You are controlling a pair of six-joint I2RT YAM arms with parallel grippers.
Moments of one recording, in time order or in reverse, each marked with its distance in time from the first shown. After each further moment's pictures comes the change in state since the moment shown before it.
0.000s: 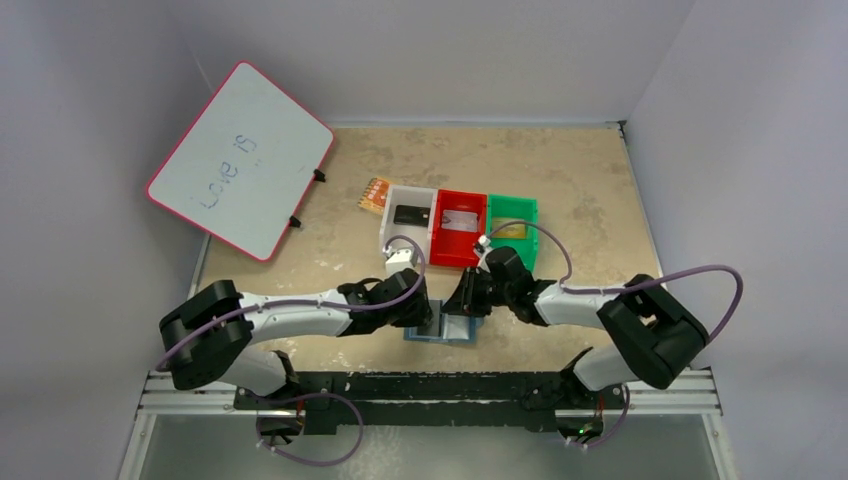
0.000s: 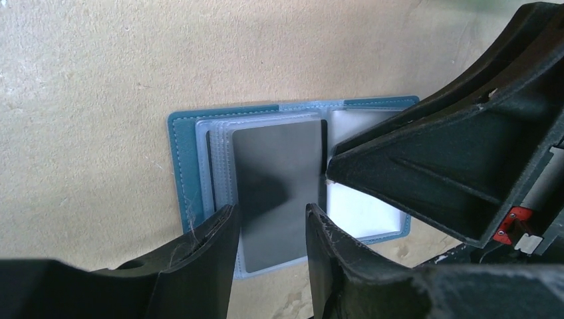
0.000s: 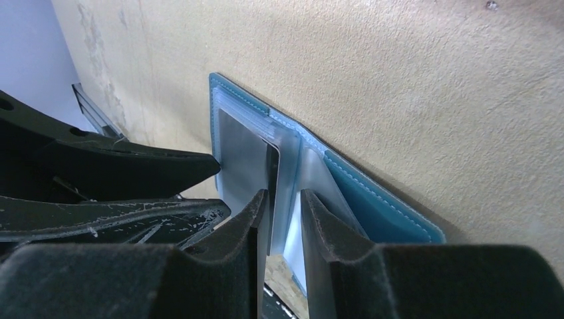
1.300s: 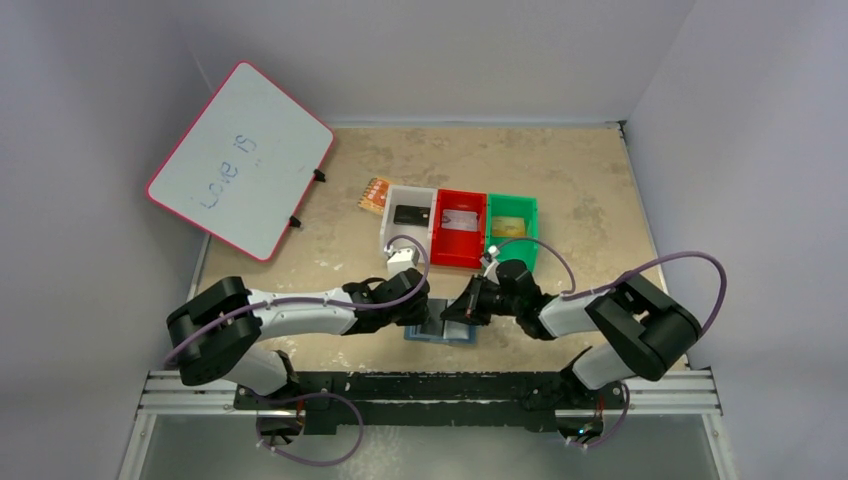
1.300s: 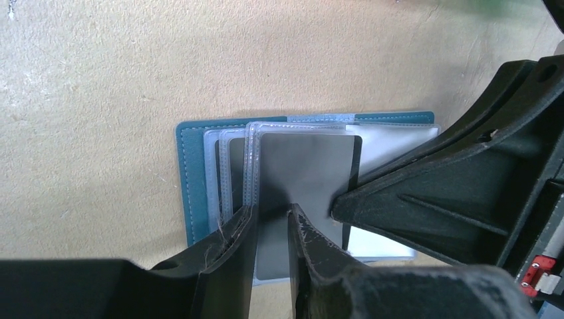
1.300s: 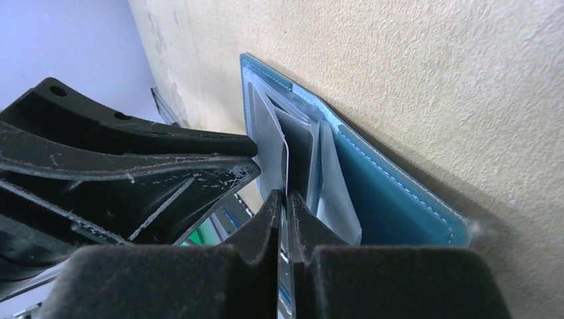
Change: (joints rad) left arm 0.000 0.049 0.011 0.014 -0.027 -0.003; right arm -0.003 0.056 -0.153 0.347 -0.097 0.233
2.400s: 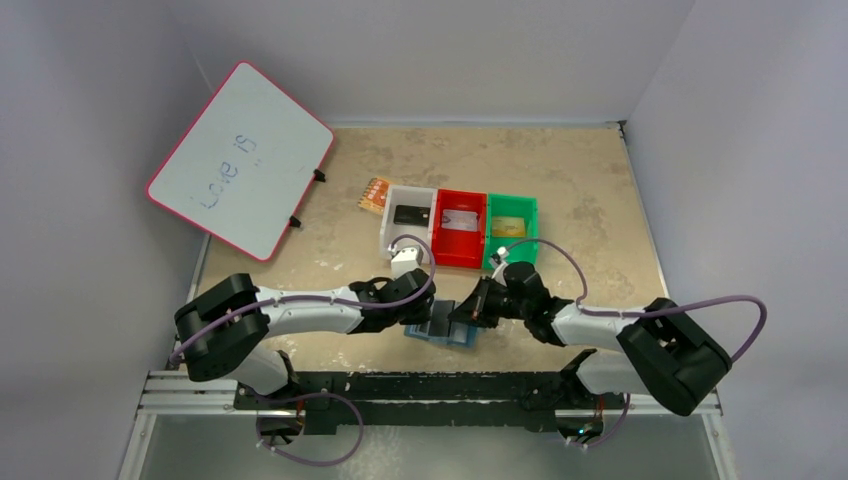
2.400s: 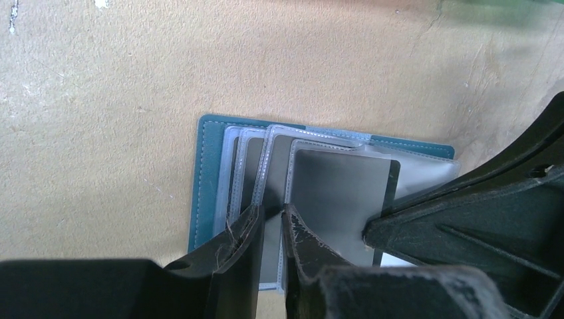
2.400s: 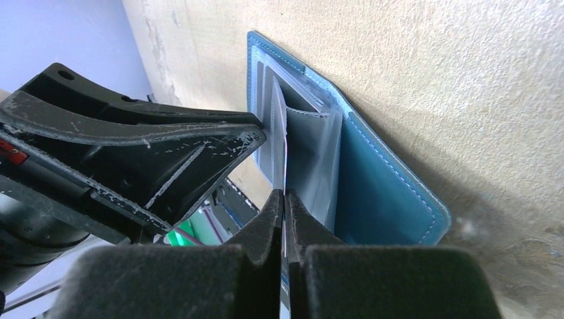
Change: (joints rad) left arm -0.013 0.041 0.038 -0.023 -0.043 0.002; right arm -0.003 -0.196 -0.027 -0.185 0.050 -0.001
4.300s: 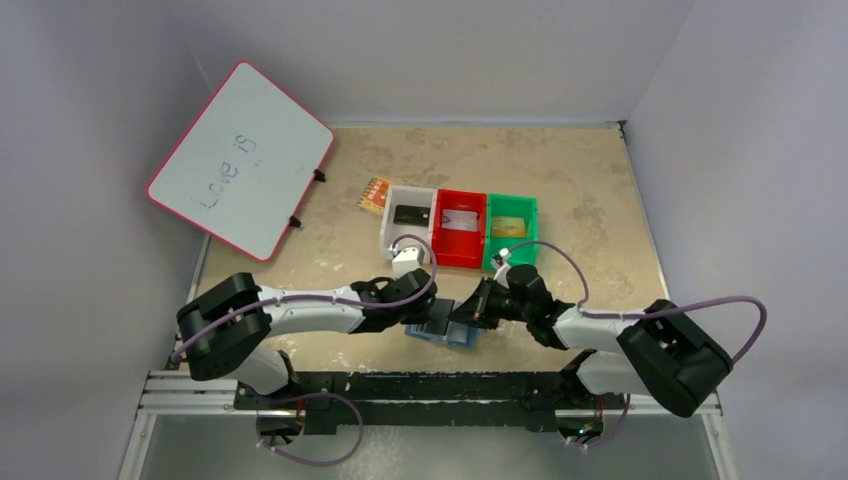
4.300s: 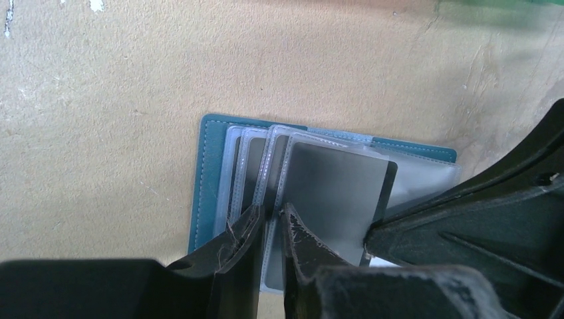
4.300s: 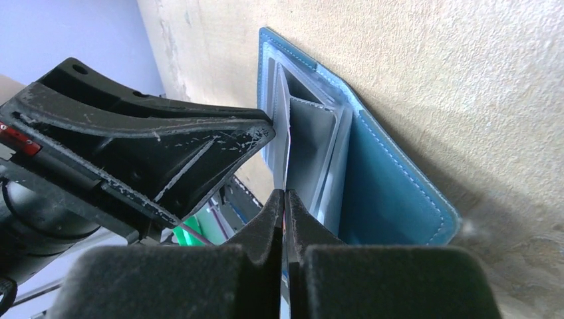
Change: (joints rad) left arm -0.006 0.008 0.006 0.000 -0.003 0.002; right arm -0.003 0.000 -0.032 0.069 -0.008 0.031
